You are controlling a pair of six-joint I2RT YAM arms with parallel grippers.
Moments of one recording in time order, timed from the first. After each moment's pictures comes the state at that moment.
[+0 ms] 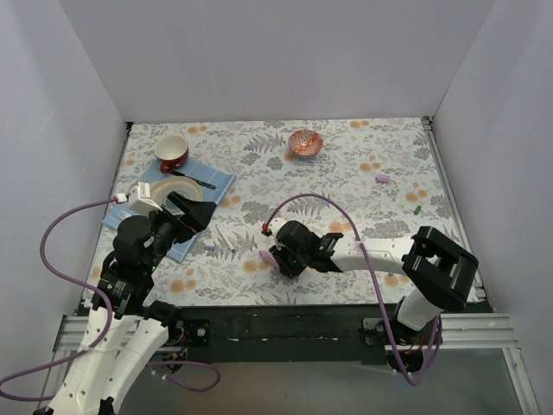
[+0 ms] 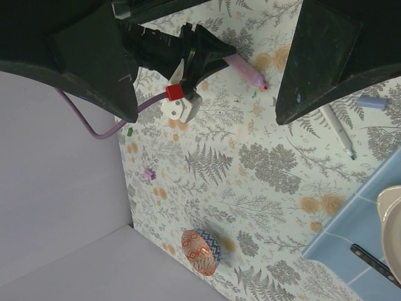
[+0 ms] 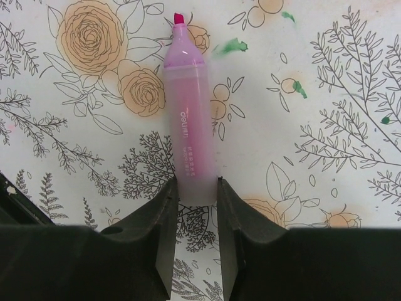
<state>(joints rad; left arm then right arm) -0.33 0.50 0.77 -0.48 -0.01 -0.81 1.07 1.59 0.82 -0.18 0.01 0.22</state>
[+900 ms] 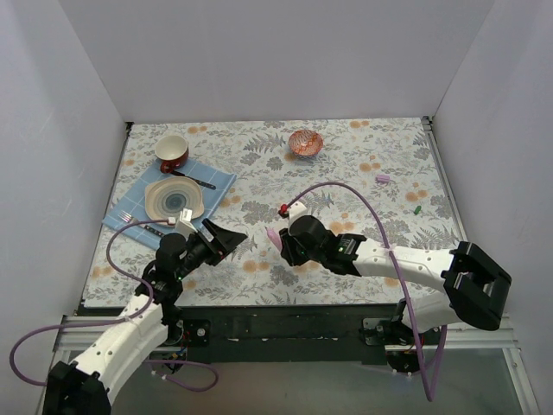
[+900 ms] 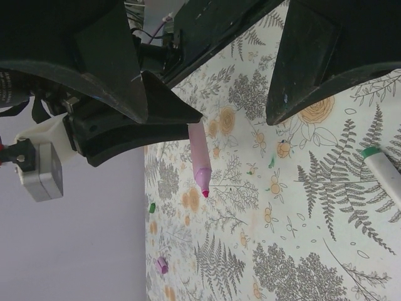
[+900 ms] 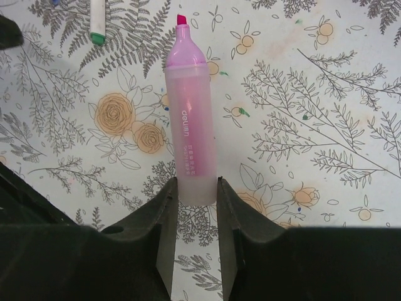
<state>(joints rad) -0.37 0.56 0.19 0.08 0.30 -1.10 1.07 1.37 0.77 -0.13 0.17 0.42</state>
